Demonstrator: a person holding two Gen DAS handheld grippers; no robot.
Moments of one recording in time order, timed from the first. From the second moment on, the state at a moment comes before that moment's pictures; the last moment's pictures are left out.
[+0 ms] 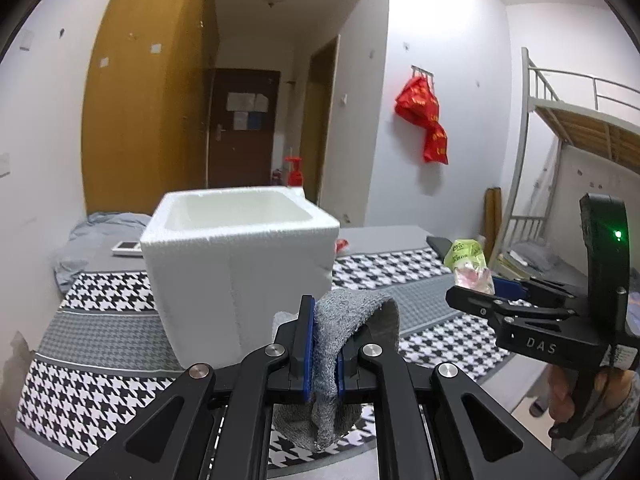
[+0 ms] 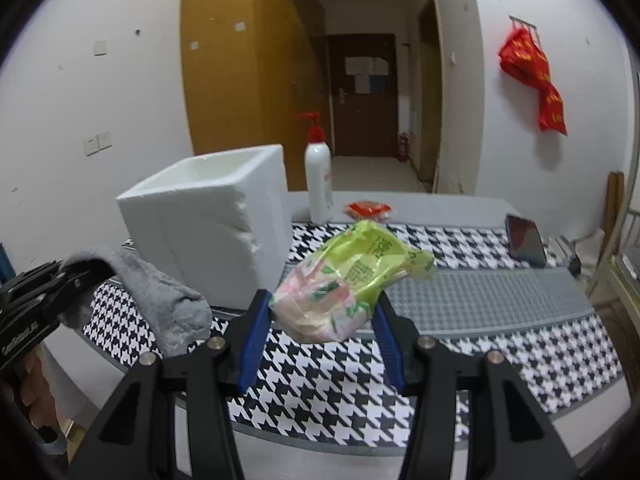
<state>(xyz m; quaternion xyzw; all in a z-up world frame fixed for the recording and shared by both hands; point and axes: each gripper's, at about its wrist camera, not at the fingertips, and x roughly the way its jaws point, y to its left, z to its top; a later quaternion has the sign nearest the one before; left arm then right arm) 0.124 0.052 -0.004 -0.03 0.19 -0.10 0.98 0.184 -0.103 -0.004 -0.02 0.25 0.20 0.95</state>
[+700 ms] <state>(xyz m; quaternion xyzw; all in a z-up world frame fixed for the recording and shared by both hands) 0.100 0.089 0.031 -0.02 0.16 -0.03 0.99 0.173 -0.065 0.021 -0.03 0.21 0.24 0.95</state>
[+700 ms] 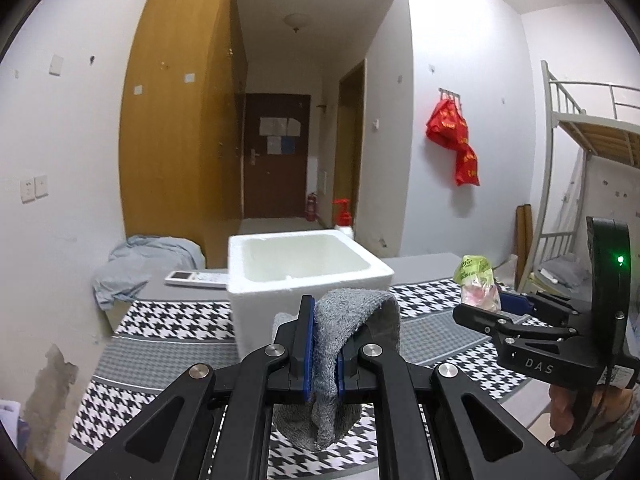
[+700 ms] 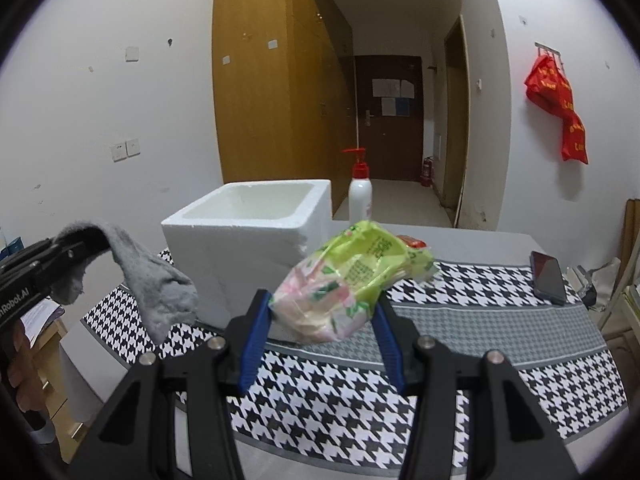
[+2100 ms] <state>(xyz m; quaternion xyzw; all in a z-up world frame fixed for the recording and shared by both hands) 0.117 0.171 0.022 -0.05 0.16 0.05 0.98 0.226 0.035 0.062 -0.06 0.19 0.30 0.93</state>
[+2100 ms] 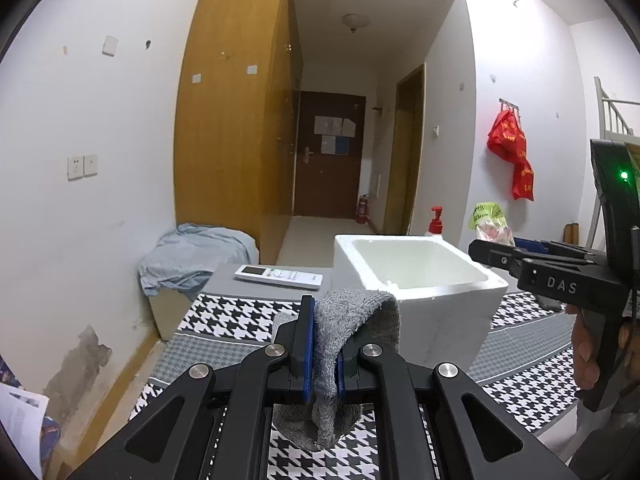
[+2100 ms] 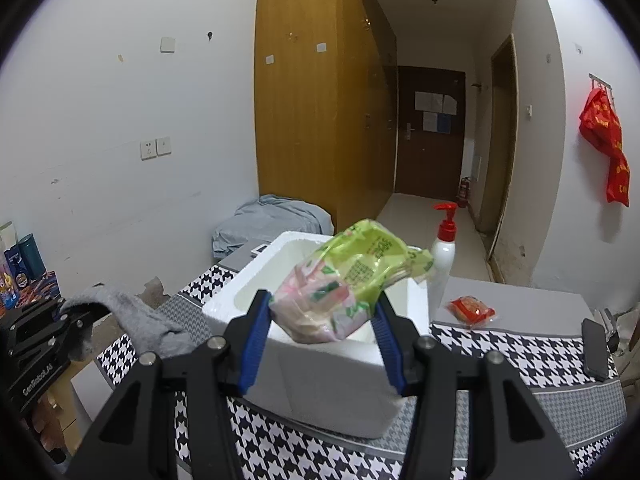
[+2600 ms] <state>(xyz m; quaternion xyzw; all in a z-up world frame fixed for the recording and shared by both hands) 0.120 0.175 0.018 -0.05 0.17 0.05 0.98 0.252 0.061 0.055 -0.06 0.21 0.30 0.93</state>
